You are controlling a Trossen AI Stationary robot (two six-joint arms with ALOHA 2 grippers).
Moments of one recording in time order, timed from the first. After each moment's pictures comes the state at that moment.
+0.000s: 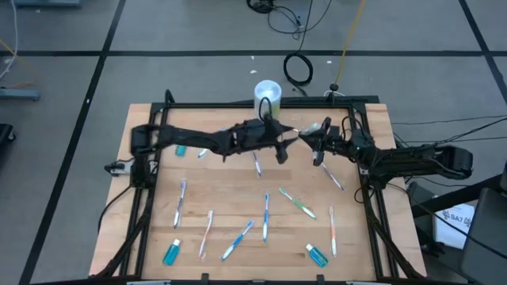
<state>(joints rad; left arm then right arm) 0.15 1.92 1.38 0.36 -0.16 0.00 -0.41 1.03 0.17 1.02 -0.13 0.11</state>
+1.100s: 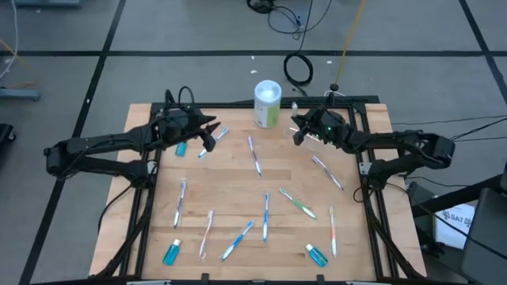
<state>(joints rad) 0.31 0.99 0.74 -0.11 -0.30 -0.06 -0.53 1.31 0.48 0.58 0.15 0.05</state>
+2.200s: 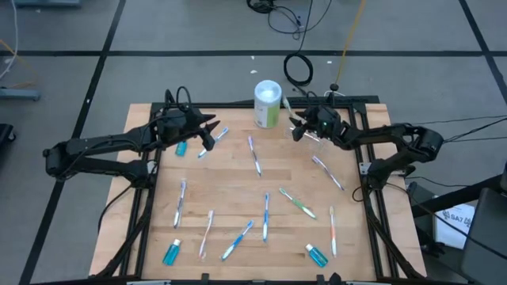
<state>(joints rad) 0.33 0.98 0.72 -0.08 -0.30 -0.02 -0.61 1.45 0.48 0.67 0.08 0.12</state>
